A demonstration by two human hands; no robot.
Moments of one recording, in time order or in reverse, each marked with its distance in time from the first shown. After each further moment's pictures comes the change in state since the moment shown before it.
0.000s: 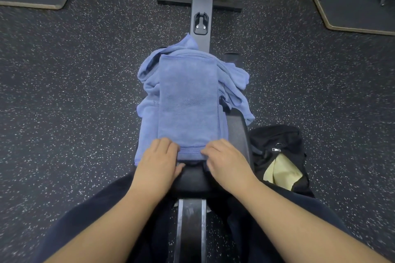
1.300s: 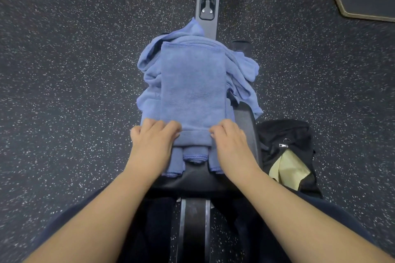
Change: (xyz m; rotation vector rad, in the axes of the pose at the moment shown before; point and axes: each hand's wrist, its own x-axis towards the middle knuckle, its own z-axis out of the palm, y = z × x) left_hand 0.032 -0.023 0.004 -0.055 0.062 -0.124; right_hand 0.028 0.002 0.007 -0.077 0.013 0.197
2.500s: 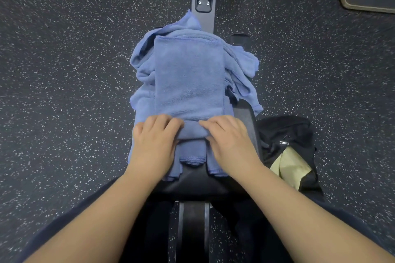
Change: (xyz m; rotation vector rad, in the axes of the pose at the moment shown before) left_hand 0.008 0.009 0.005 0.018 0.054 0.104; right_hand 0.013 0.012 0.003 0.050 0.111 -0.161
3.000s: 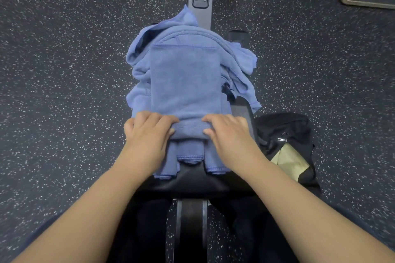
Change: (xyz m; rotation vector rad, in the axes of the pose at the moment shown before) left_hand 0.004 -0.007 -0.010 -0.134 -0.107 -0.013; right_hand 0.011 -0.007 -0.018 -0.011 -0.195 0.110
